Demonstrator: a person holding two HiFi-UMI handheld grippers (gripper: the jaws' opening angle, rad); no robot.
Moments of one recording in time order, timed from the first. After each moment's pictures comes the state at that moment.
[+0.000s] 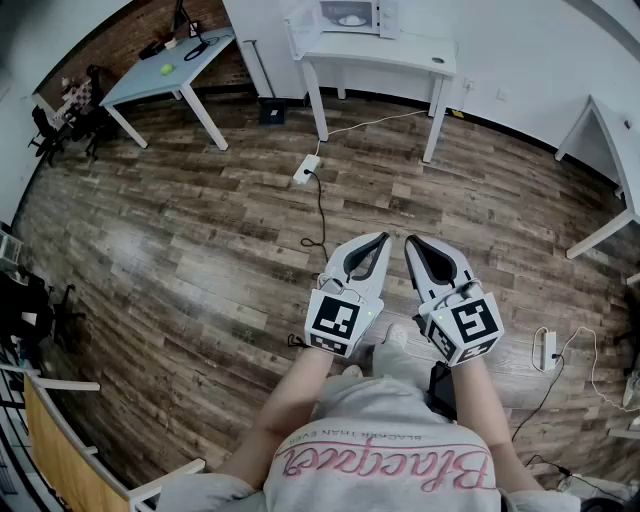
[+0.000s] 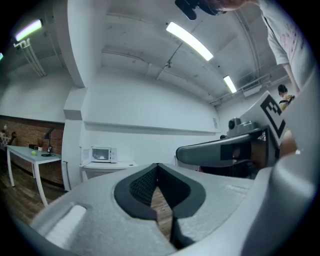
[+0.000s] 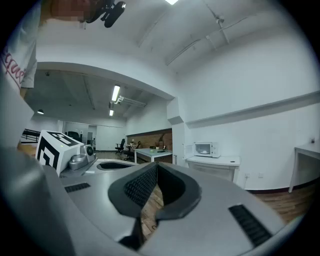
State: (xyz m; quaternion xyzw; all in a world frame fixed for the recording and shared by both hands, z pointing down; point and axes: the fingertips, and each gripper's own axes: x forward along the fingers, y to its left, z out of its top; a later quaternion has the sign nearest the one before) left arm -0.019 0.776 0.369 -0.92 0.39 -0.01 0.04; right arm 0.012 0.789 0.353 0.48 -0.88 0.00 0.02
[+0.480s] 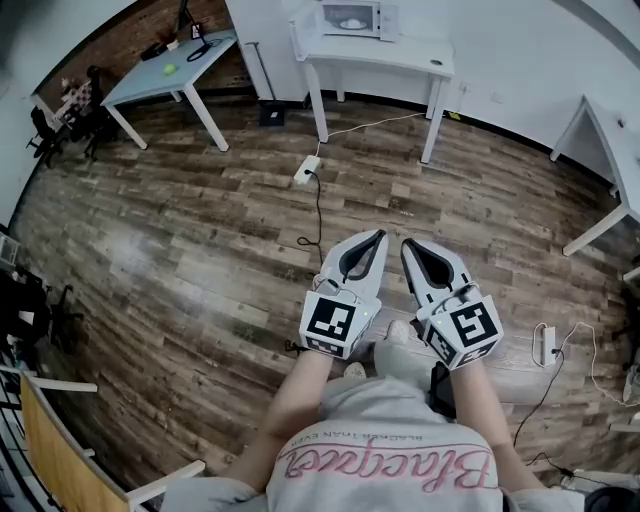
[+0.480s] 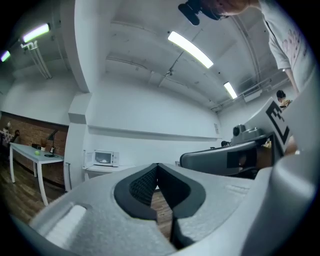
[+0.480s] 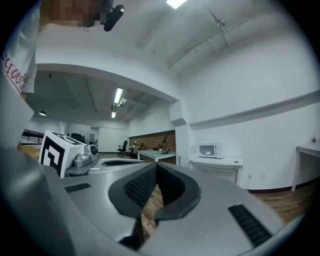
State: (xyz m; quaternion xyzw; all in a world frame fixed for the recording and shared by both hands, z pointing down) left arm -0.051 0.816 0.354 -0.91 0.40 0.02 0.04; right arm -0.021 0.835 0.348 0.47 -0.88 0.01 0.01
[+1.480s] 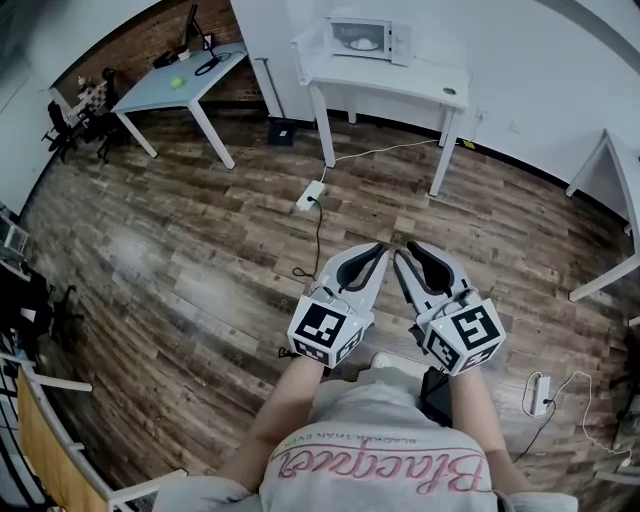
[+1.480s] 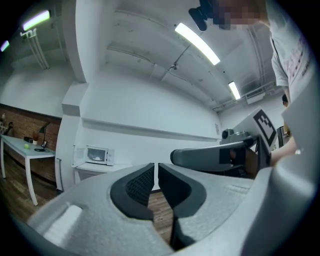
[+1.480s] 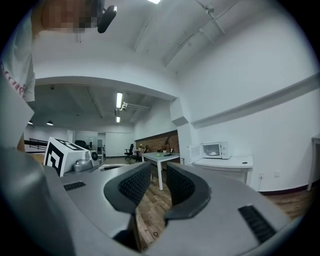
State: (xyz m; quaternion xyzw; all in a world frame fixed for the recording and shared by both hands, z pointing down) left arm 0.022 0.680 0.348 -0.92 0.39 0.02 0.01; right arm 0.047 0.687 0.333 0.42 -0.91 0.03 -0.01
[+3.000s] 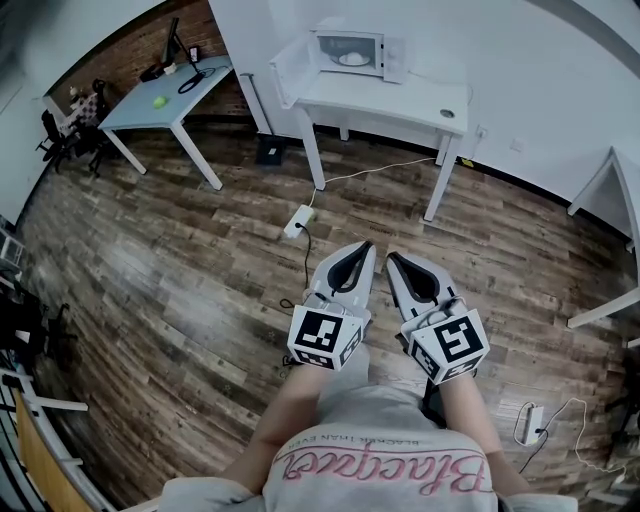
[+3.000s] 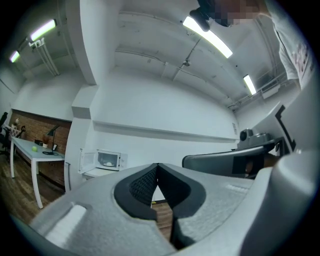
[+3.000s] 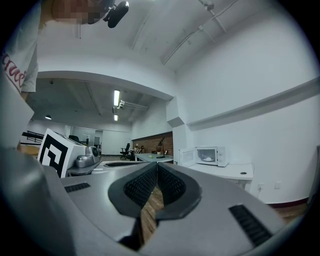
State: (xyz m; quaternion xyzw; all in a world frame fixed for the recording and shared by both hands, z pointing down) left arm 0.049 0.505 0.339 -0.89 0.46 0.04 0.02; right arm 0.079 0.528 0.333 0.43 -0.90 0.00 0.00
